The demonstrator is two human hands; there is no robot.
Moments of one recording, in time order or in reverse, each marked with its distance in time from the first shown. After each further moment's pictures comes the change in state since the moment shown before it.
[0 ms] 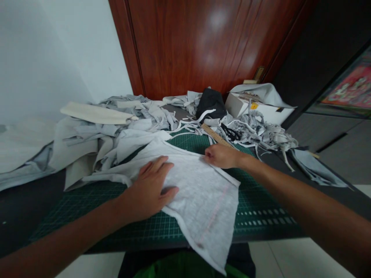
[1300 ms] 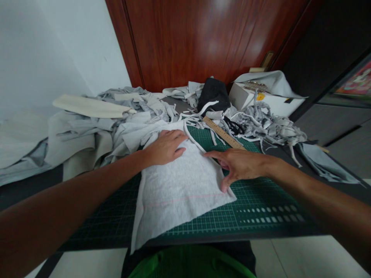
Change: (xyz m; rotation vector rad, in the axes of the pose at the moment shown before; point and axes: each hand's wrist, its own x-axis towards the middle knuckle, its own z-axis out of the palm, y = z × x) left_hand 0.115 -0.042 0.009 0.199 0.078 0.358; right_hand -0.046 0.012 0.000 0.252 -0.170 -0.168
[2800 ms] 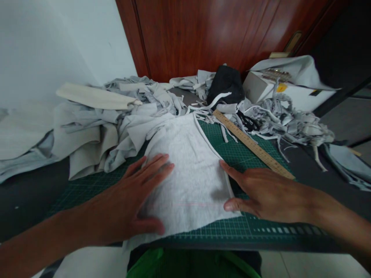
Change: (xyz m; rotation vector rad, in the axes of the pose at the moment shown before) left_hand -0.150 0.055 -0.046 -0.157 -0.240 -0.119; right_hand -0.036 -0.039 0.031 -0.093 -0.061 0.147
